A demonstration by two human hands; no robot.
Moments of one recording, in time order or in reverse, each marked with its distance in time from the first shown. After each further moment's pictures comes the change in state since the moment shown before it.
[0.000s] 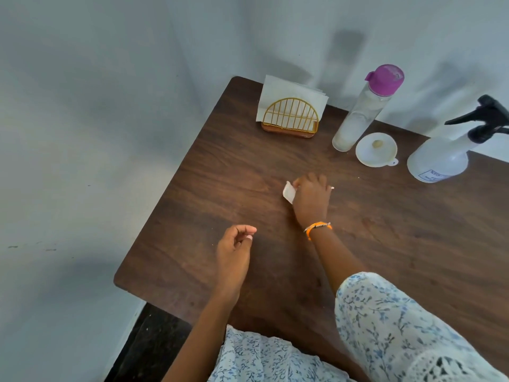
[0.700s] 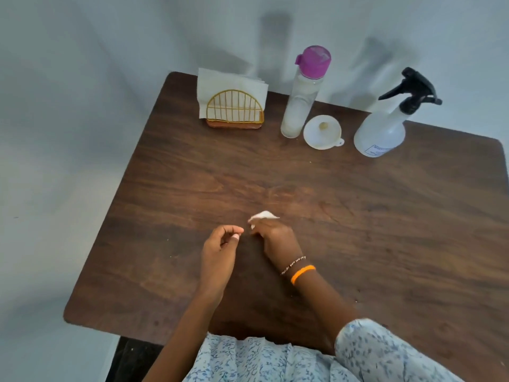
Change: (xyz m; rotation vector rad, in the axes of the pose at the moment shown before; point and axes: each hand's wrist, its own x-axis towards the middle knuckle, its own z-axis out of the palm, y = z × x) left_hand -0.001 0.003 0.043 0.111 -0.177 0.001; right_hand -0.091 0.047 0.006 0.441 -0.066 -0.316
